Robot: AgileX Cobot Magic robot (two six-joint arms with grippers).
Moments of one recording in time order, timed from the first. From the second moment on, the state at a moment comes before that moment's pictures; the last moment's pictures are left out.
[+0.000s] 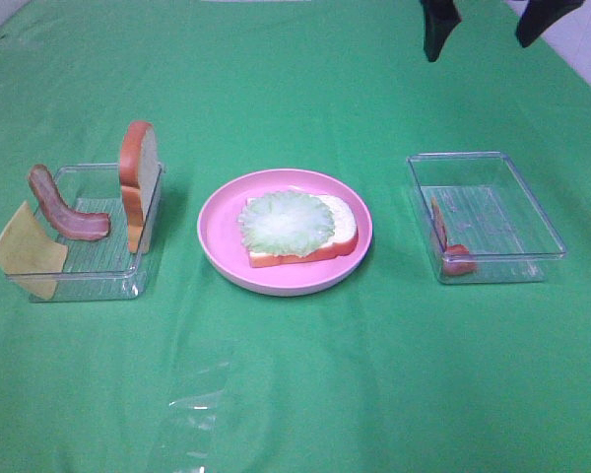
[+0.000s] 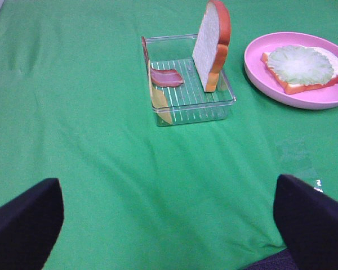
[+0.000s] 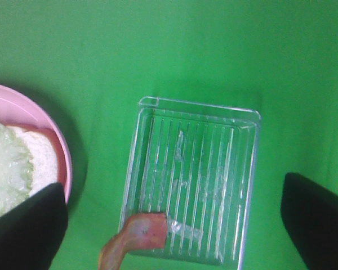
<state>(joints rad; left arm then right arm) 0.00 -0.01 -0.52 -0.14 1.08 0.08 0.22 2.03 -2.01 -0.09 1.21 0.04</state>
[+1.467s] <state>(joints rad) 0.00 -0.01 -0.52 -0.14 1.08 0.08 0.19 2.04 -1.47 0.17 1.02 -0.02</state>
